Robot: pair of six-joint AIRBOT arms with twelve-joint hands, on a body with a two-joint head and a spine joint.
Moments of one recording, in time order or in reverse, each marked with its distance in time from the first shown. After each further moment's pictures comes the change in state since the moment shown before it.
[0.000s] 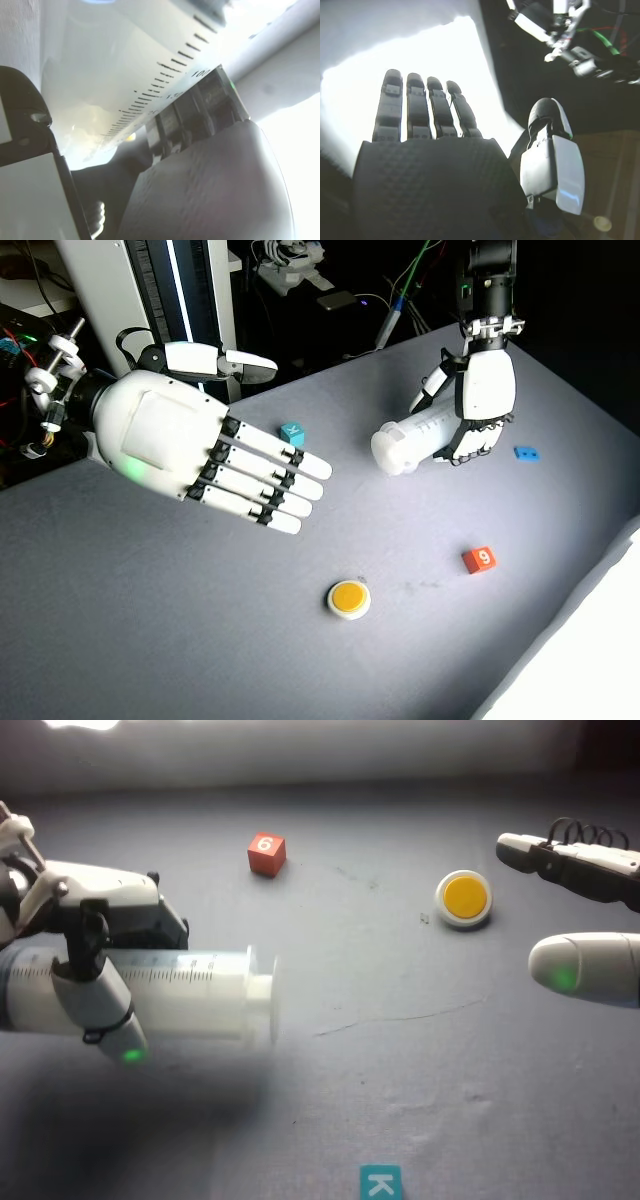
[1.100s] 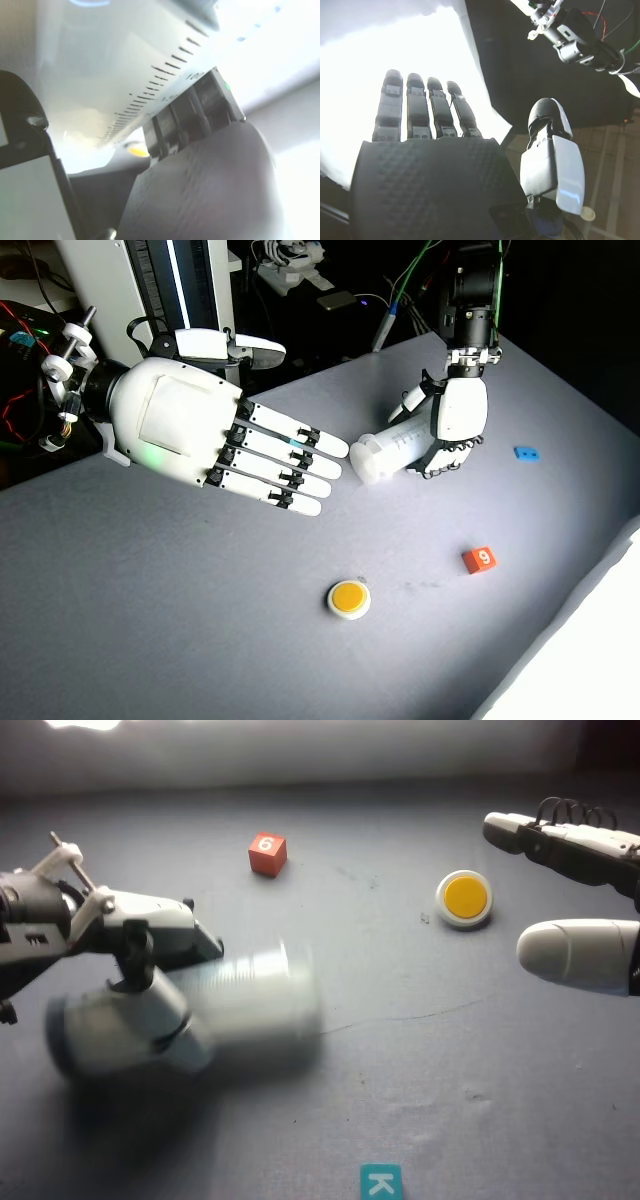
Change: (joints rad) left arm 0.049 -0.108 0.087 -0.069 -0.006 -0.032; right arm 0.031 -0.016 0.012 -0.021 0.020 -0.008
